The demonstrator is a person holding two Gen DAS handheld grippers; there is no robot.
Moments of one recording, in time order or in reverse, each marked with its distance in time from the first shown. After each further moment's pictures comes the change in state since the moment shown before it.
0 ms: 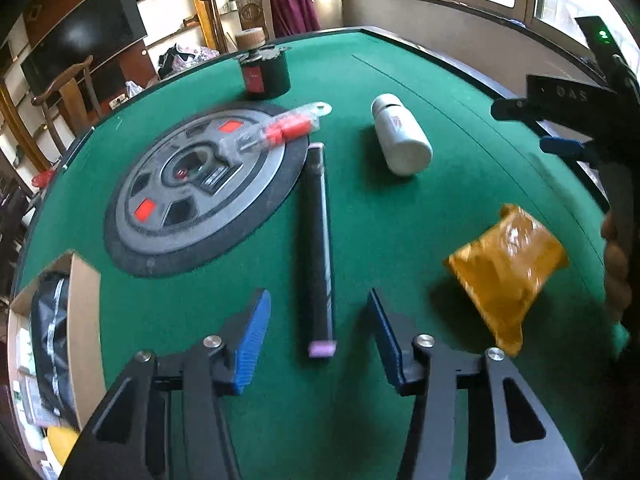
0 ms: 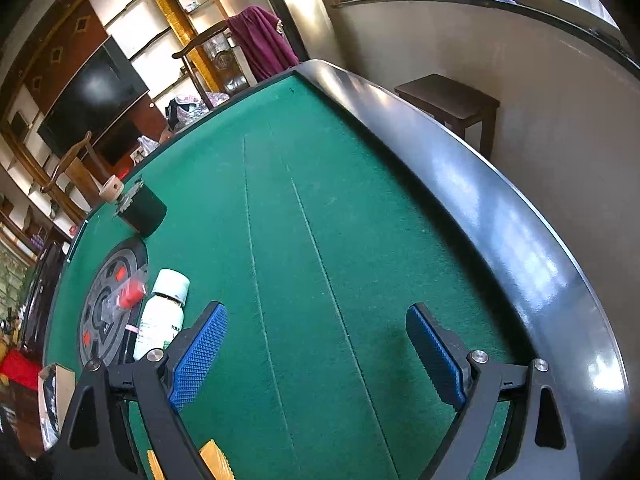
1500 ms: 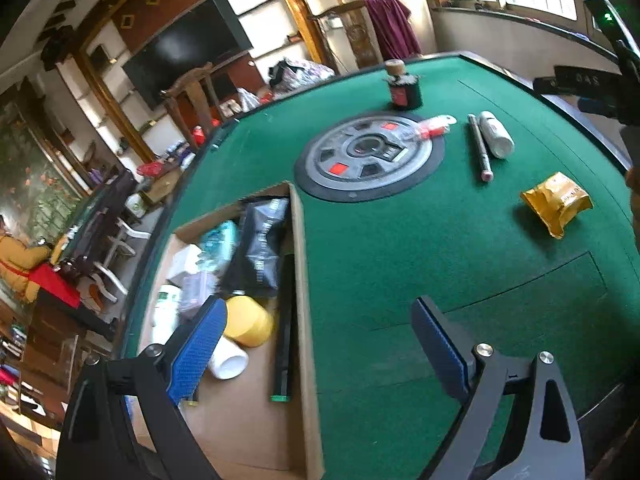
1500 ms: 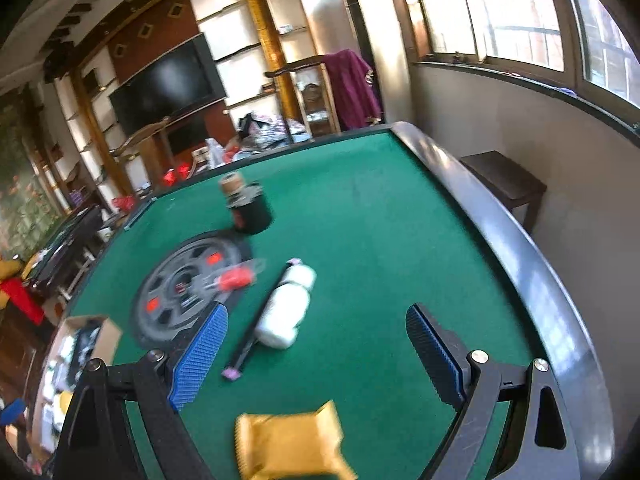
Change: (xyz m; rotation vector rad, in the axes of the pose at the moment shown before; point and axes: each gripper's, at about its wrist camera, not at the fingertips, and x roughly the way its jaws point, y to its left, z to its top) left arm -0.127 0.056 -0.081 -0.097 -0.044 0.362; right arm -0.064 0.072 -0.024 -0.236 -0.170 0.112
